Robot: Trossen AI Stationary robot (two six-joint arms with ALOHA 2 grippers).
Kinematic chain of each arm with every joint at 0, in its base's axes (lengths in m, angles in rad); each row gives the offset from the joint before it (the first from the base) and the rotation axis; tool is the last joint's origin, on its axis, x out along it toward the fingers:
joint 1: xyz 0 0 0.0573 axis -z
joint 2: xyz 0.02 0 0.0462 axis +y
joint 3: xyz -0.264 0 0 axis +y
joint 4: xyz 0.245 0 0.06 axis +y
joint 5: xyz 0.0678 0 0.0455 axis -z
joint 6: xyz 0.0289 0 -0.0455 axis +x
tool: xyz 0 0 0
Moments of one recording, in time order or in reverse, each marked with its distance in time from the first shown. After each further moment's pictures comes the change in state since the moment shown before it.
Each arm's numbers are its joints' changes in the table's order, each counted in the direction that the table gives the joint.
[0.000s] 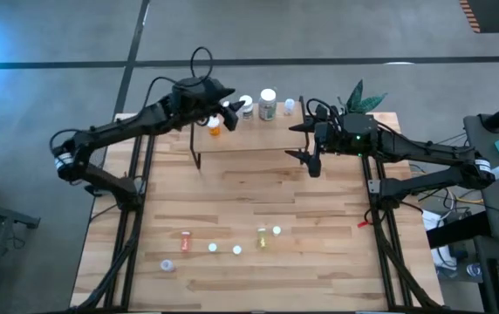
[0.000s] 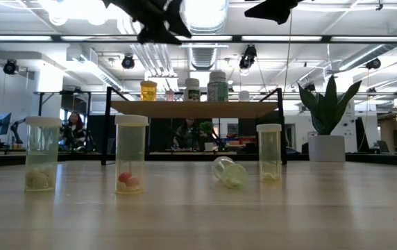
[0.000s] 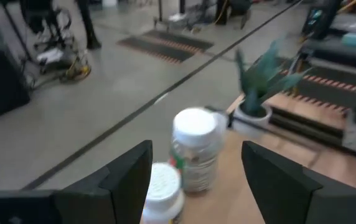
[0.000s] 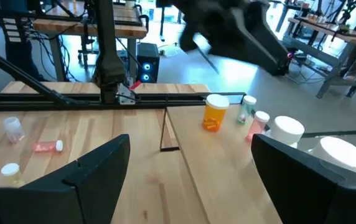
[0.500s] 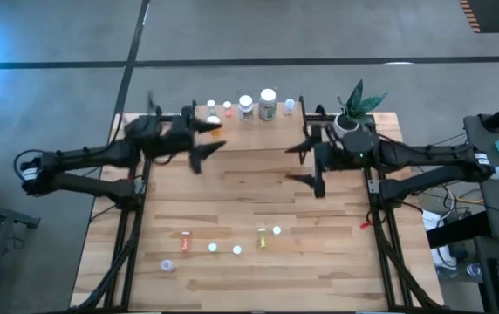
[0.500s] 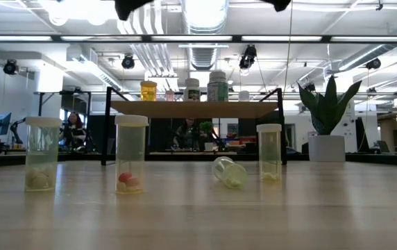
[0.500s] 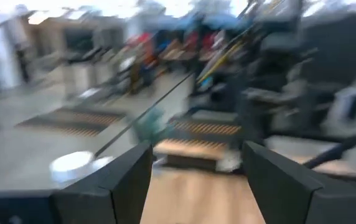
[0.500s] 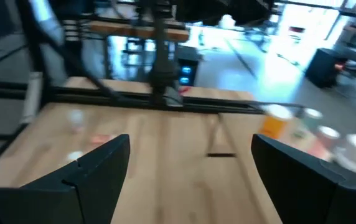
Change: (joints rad) left arm 0.226 -0.418 0.422 -0.335 0.173 0.031; right arm -0.172 -0.002 0.004 0.004 0.000 0.015
